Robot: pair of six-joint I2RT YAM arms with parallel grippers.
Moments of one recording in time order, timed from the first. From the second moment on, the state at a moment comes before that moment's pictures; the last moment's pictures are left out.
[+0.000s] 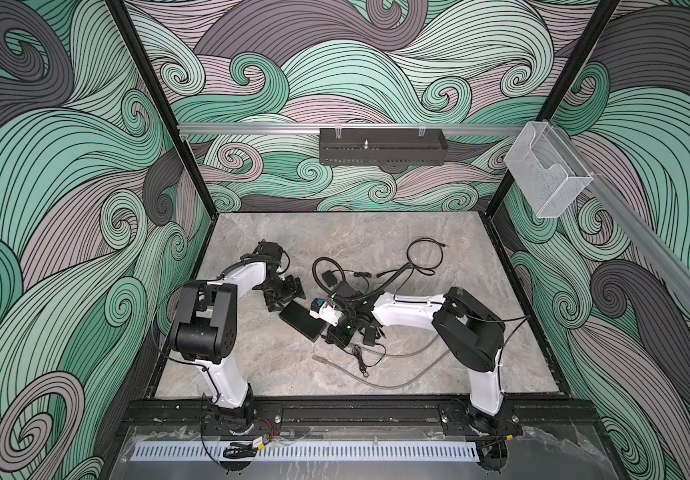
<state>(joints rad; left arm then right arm) -0.13 1.76 1.10 -0.76 0.32 -0.50 0.95 1.99 1.22 -0.37 -0.40 -0.04</state>
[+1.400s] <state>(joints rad) -0.18 1.76 1.07 -0.71 0.30 -0.51 0.96 1.98 1.22 -0.39 -0.34 0.00</state>
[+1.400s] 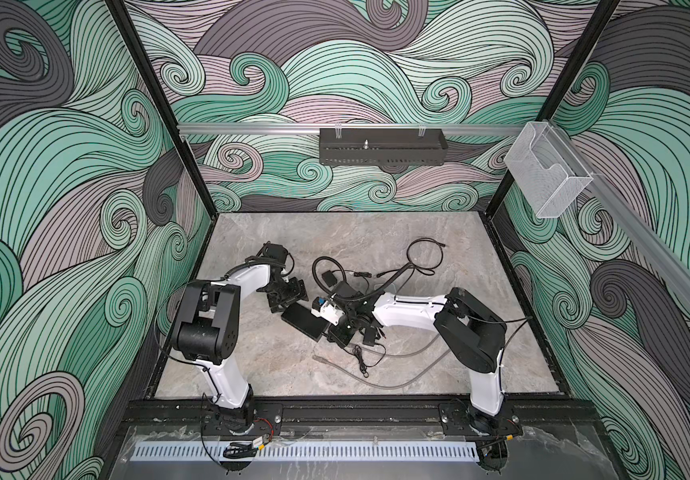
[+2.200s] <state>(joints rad) -0.23 1.73 1.02 -0.68 0.27 -0.50 0.96 2.00 1.35 -0.59 -0.28 -0.05</state>
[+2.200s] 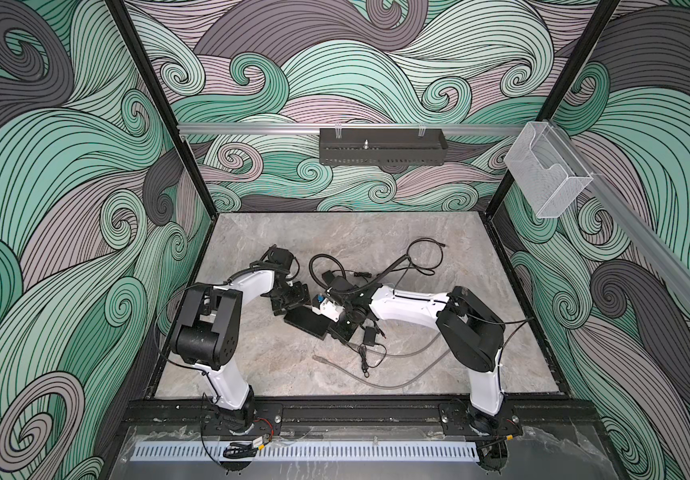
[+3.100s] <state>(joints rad) -0.25 1.70 0.98 -0.62 0.24 -0.54 0.95 2.10 1.51 -0.76 -0.29 -0.11</state>
